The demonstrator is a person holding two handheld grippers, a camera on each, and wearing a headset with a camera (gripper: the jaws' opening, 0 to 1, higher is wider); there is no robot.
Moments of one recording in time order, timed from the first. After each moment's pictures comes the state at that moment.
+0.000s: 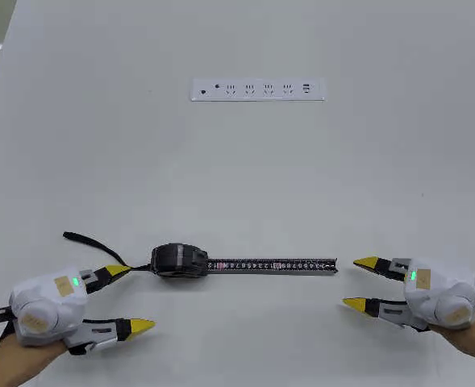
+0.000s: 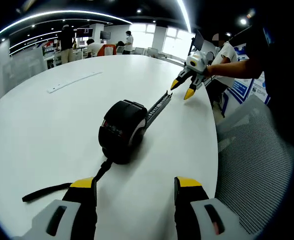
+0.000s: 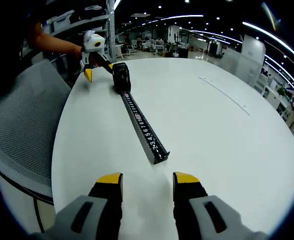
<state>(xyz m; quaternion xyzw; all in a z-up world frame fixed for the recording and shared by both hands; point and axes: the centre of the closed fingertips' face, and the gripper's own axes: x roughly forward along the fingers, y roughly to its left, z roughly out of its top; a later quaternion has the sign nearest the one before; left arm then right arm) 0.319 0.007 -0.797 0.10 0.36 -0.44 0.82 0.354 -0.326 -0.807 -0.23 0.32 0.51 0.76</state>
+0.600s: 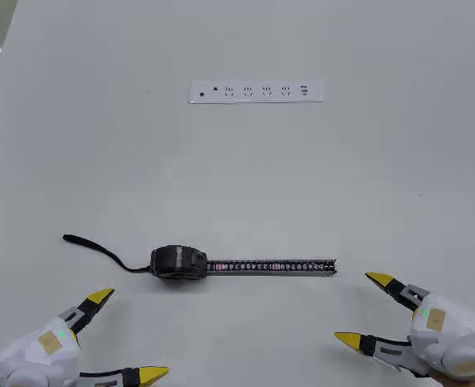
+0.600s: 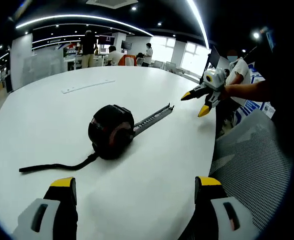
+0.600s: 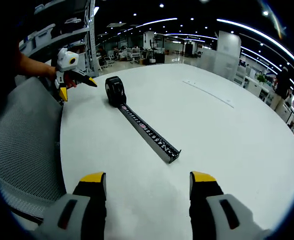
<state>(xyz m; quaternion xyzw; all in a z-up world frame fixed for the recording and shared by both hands) 0.285 -0.006 -0.780 0.05 0.34 -0.38 0.86 0.322 -0.315 -0.782 -0.17 0.31 0.44 0.83</state>
